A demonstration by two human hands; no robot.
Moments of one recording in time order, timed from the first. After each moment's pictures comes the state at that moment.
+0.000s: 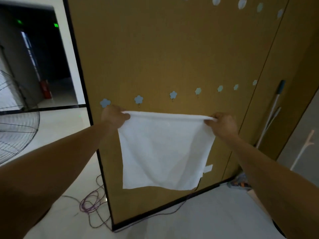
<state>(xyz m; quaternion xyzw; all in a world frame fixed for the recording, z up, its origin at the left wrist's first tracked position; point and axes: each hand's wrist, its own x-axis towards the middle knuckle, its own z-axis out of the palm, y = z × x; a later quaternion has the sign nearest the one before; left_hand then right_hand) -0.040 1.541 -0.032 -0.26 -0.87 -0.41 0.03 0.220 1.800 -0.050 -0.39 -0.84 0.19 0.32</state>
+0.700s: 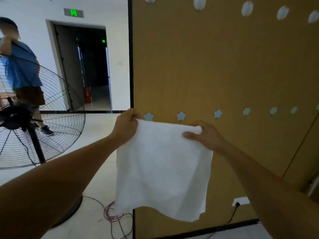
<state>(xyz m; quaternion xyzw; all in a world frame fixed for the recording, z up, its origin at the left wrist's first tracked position) -0.119 1.446 -0.022 -0.30 -0.81 -0.48 0.16 0.048 1.688 -0.025 -0.14 -0.87 0.41 0.22</state>
